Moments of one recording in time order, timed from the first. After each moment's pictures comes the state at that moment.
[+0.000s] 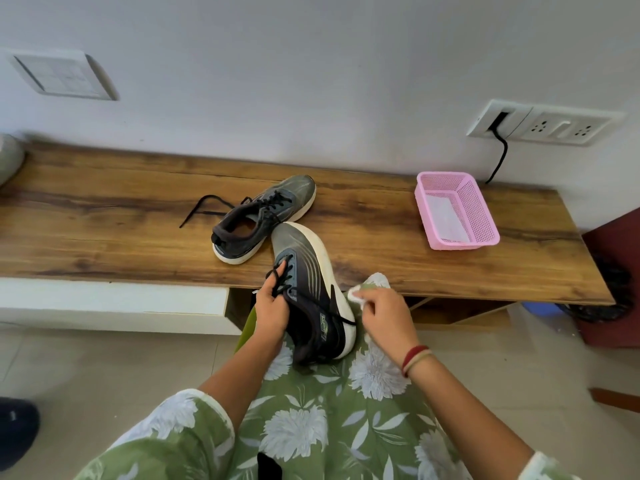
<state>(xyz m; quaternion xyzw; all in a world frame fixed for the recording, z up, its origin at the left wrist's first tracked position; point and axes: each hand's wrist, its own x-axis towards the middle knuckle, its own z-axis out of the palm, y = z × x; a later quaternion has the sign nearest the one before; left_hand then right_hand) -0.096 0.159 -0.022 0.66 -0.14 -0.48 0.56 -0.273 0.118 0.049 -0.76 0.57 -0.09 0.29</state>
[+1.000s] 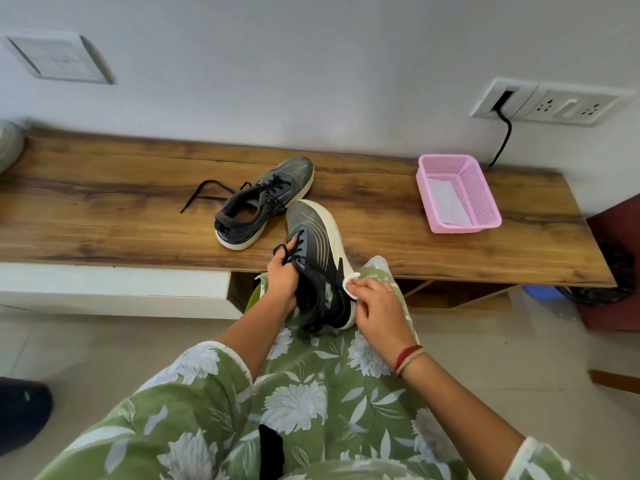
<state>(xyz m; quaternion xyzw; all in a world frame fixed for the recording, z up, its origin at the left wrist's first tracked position) -0.108 0.128 -0.004 0.60 -0.04 -0.53 0.59 -0.280 0.144 0.035 -0.82 0.50 -0.14 0.24</state>
